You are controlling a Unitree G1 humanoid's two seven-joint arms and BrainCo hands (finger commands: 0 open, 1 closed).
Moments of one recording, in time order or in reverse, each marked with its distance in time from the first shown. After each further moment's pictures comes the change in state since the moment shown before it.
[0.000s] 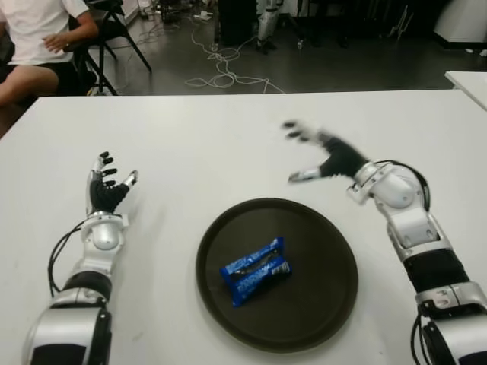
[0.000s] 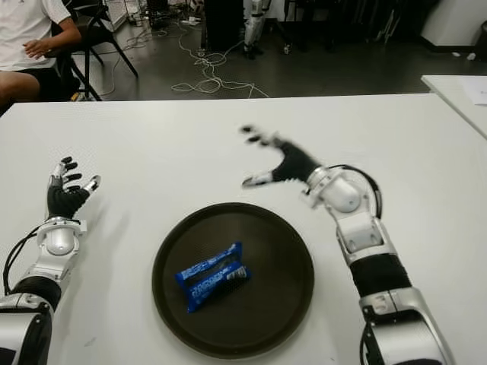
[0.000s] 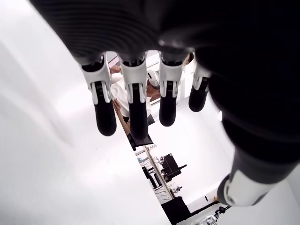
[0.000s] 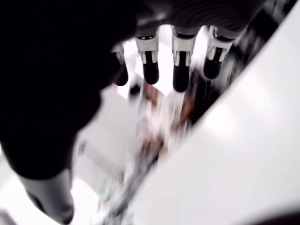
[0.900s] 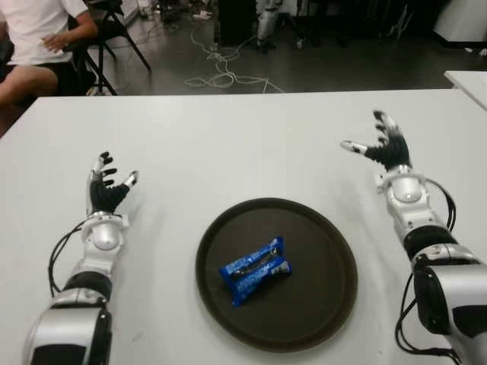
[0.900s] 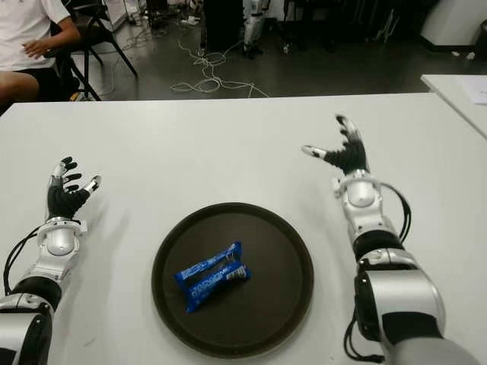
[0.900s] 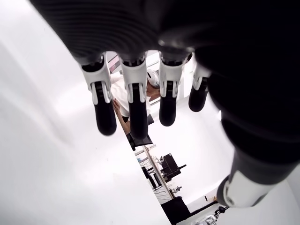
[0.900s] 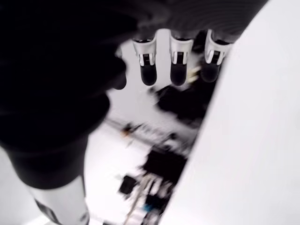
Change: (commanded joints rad) left arm 0.008 -0.005 0.008 0.002 -0.012 -0.003 -0.003; right arm -0.200 0.048 -0.166 0.683 0.051 -0.038 -0.470
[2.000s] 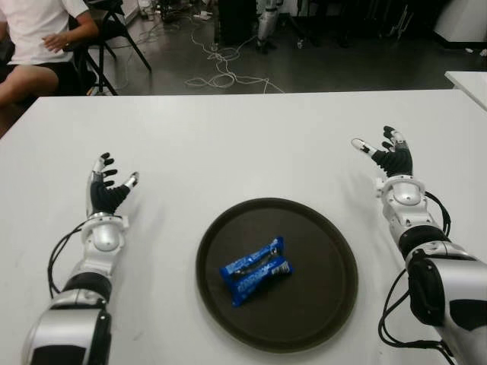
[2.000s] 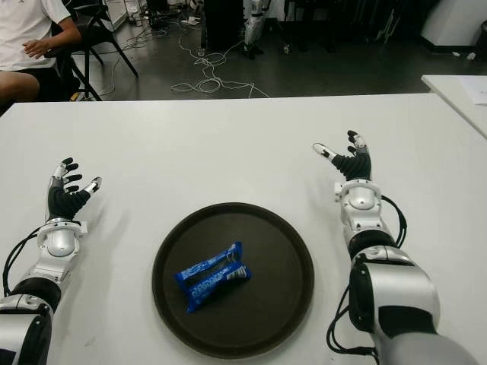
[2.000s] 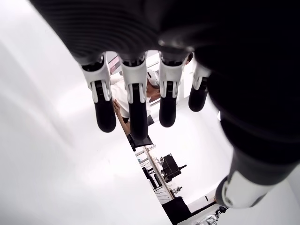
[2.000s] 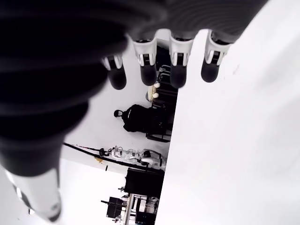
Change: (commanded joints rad) left arm 0.002 0.007 -0.007 -0.003 0.013 0.003 0.018; right arm 0.002 -0.001 -0.090 0.042 0.049 0.026 0.054
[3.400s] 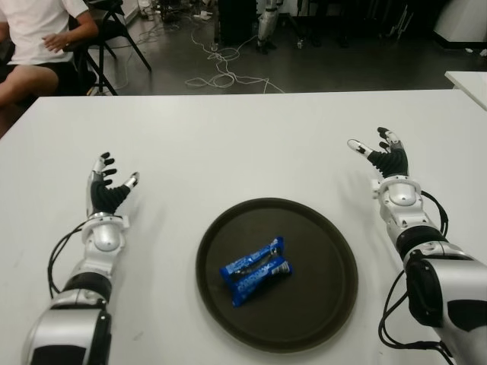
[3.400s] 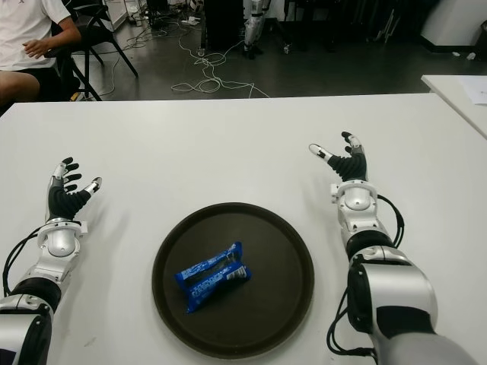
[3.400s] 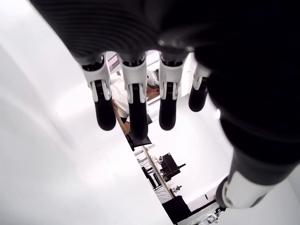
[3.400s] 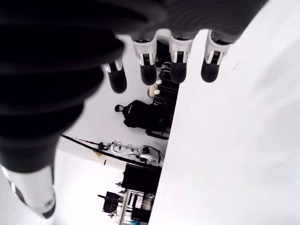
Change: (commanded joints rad) left arm -0.013 -0.003 0.002 0.004 -0.002 0.003 -0.001; right arm 0.037 0.014 0.046 -0.019 -0.060 -0.063 -0.050
